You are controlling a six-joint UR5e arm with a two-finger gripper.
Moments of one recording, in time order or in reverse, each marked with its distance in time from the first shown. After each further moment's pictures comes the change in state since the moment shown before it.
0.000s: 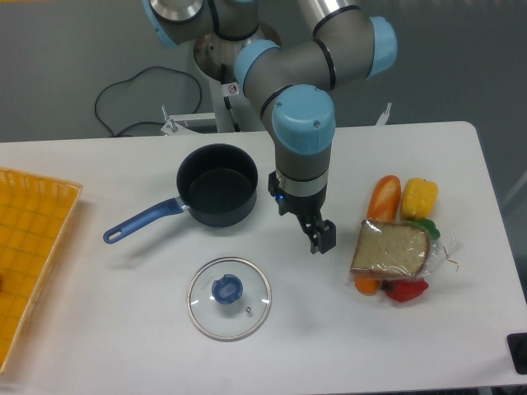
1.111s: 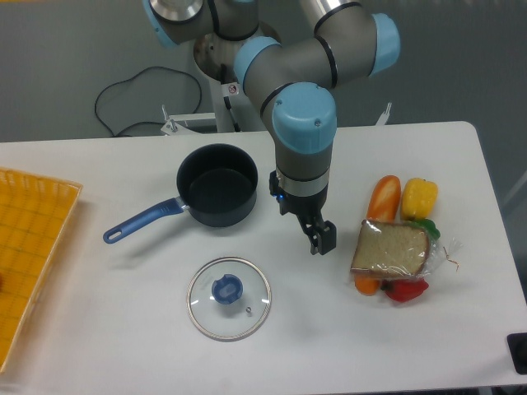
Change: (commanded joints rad) arm -0.011 0.000 0.031 -0.060 0.002 0.041
